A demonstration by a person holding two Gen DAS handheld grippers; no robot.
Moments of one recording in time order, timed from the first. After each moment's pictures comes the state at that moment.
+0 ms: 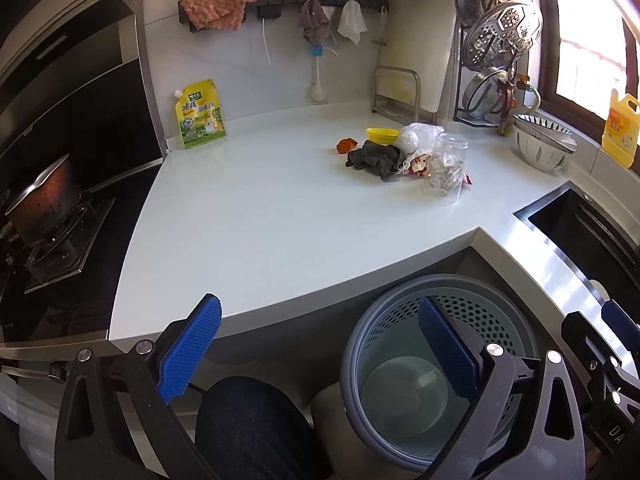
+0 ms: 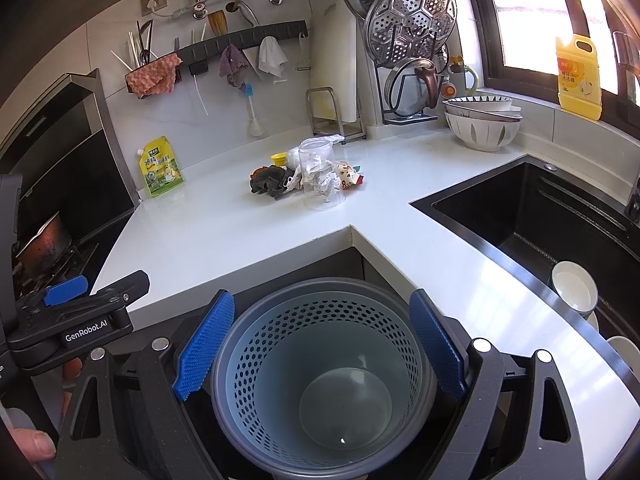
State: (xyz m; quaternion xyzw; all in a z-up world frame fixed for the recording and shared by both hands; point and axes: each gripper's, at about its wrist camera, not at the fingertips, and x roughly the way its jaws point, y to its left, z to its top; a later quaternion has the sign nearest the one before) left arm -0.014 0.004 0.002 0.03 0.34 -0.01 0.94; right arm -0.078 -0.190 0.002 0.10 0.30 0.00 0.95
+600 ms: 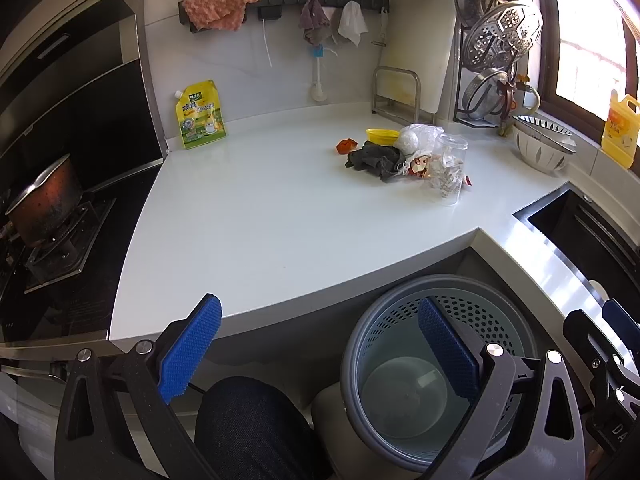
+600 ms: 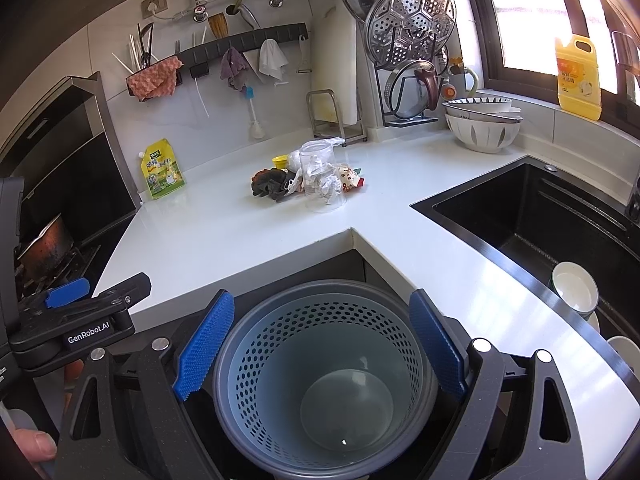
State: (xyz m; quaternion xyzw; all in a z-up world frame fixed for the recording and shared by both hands) left arm -0.017 0.011 0.010 0.03 0.34 -0.01 0.94; right arm -0.080 -0.191 0.004 0.10 0.29 0.00 0.95
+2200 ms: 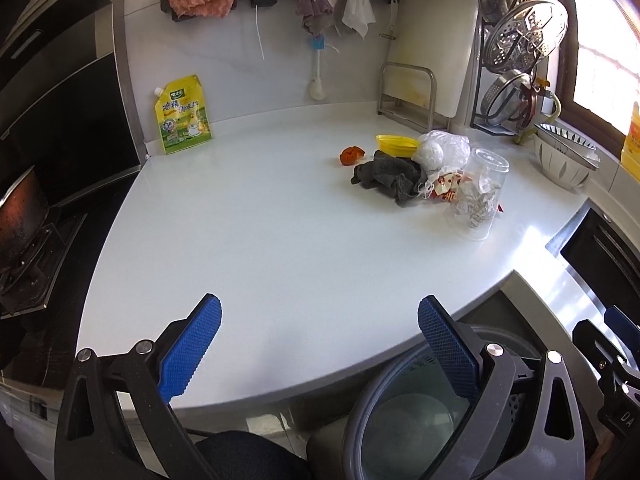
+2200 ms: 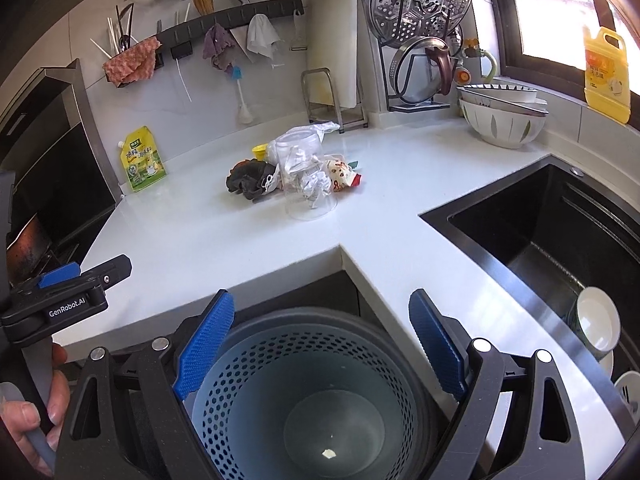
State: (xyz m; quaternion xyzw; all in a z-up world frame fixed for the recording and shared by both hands) left arm 0.089 0.005 -0.010 0.02 0.34 -0.02 0.94; right arm 0.029 -0.219 -0.018 0.09 0.32 0.01 0.94
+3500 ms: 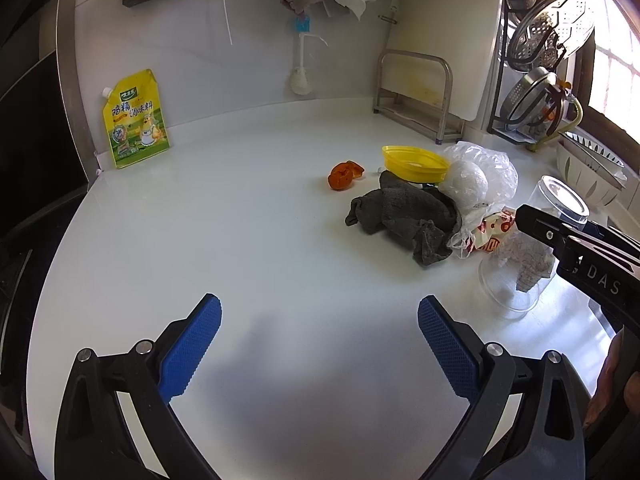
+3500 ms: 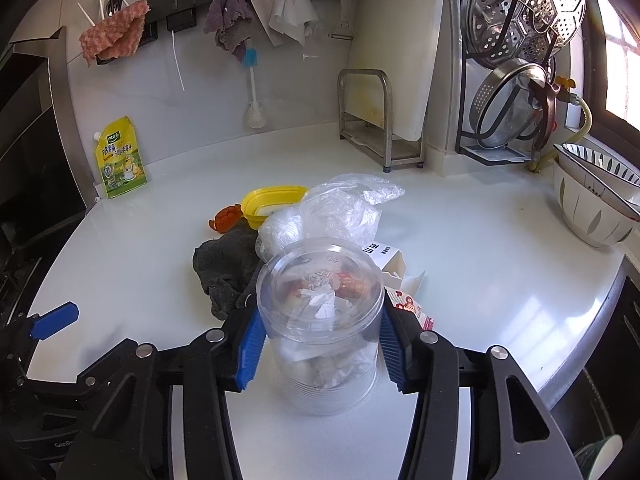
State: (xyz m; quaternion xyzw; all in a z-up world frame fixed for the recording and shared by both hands) left arm 0.209 -0.006 -0.036 0.02 0.35 -0.04 0.94; right arm 0.227 -0.195 -0.010 0.02 0.32 0.05 0.95
